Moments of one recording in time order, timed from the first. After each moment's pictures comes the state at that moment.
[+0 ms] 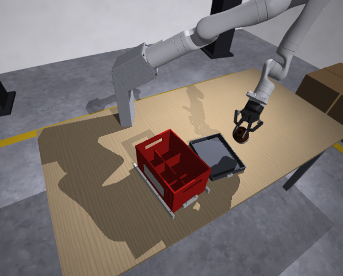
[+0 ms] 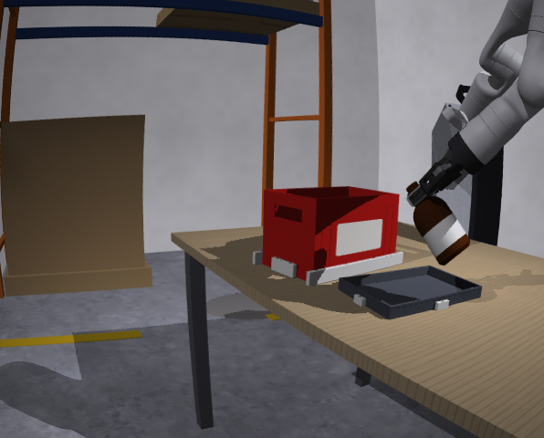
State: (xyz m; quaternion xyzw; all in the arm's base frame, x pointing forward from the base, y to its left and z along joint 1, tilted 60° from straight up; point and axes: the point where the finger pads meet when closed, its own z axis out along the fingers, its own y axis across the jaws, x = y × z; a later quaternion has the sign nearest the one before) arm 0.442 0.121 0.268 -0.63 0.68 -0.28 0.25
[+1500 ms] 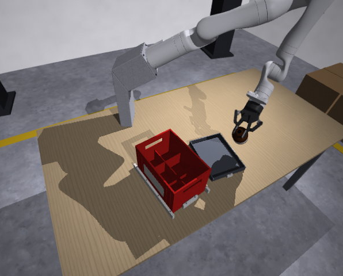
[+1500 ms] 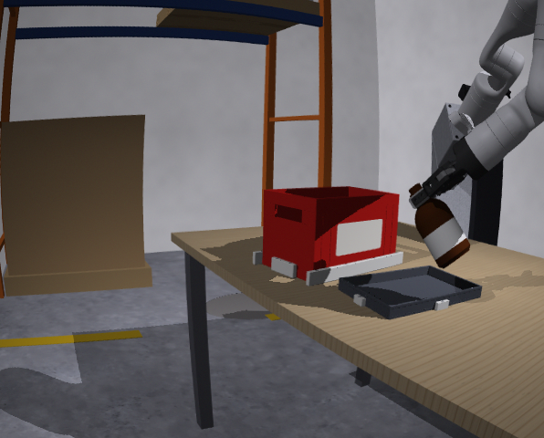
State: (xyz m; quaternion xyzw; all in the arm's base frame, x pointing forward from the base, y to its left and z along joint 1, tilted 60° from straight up) arm 0.440 0.126 0.266 -0.63 0.68 -0.29 0.23
